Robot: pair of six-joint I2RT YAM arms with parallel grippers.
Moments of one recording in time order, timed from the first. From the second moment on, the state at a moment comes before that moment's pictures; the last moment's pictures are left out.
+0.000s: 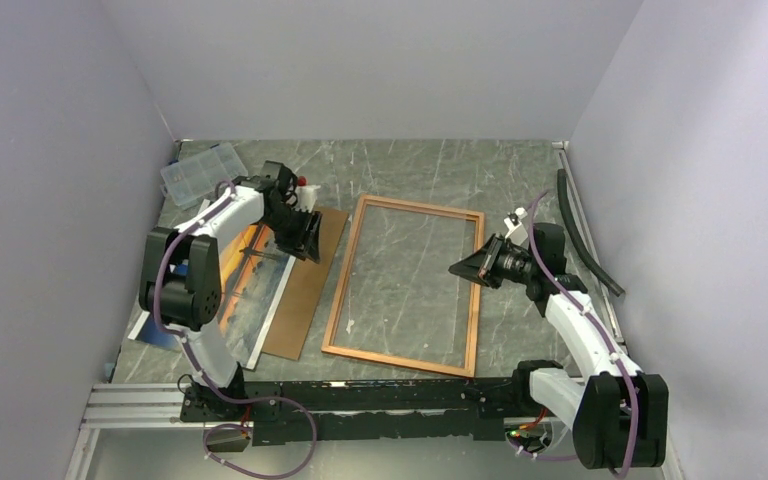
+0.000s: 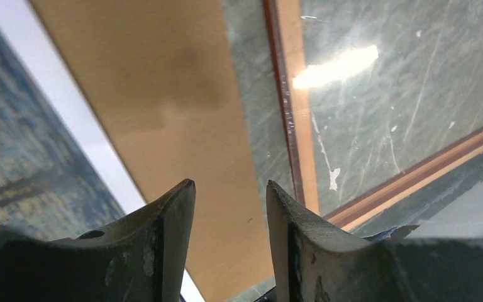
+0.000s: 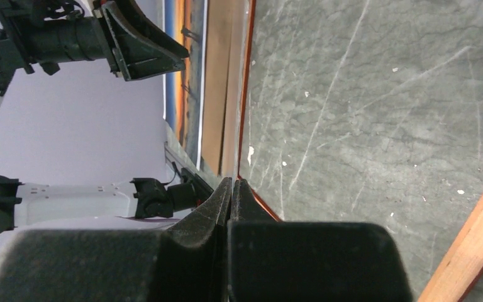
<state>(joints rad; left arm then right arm) -0.21 1.78 1.31 -0.83 0.45 0.09 0.01 1.01 0.54 -0.18 -0.82 0.76</state>
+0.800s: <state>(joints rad) -0.31 1.88 1.30 -0.79 0.44 0.06 -0.04 0.95 0.46 -0.28 -0.71 0.70</state>
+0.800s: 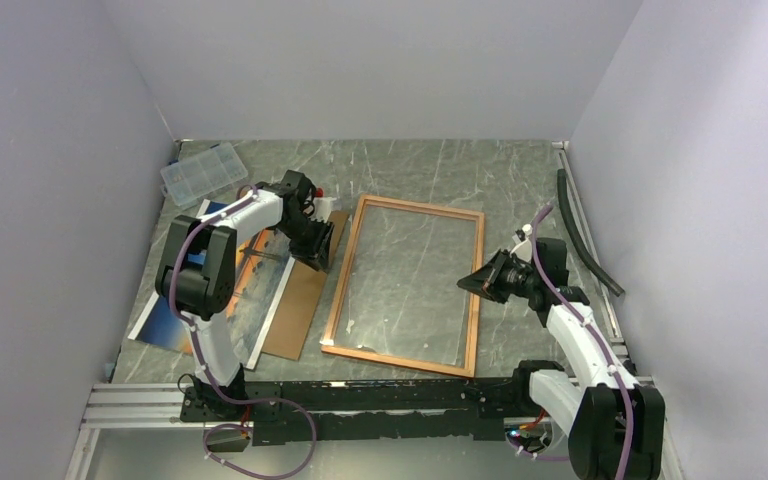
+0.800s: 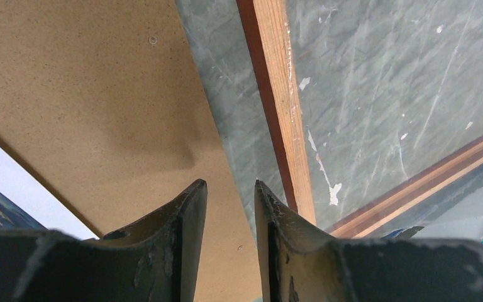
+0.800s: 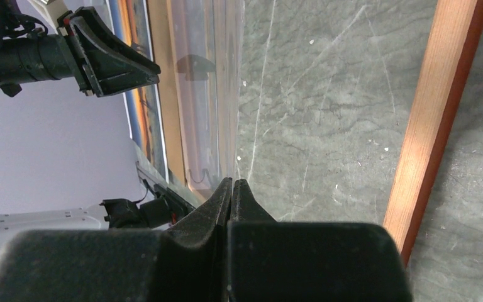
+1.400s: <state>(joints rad) -0.36 1.90 1.33 -0.78 0.44 0.06 -0.05 1.01 0.50 -0.35 -0.71 0.64</state>
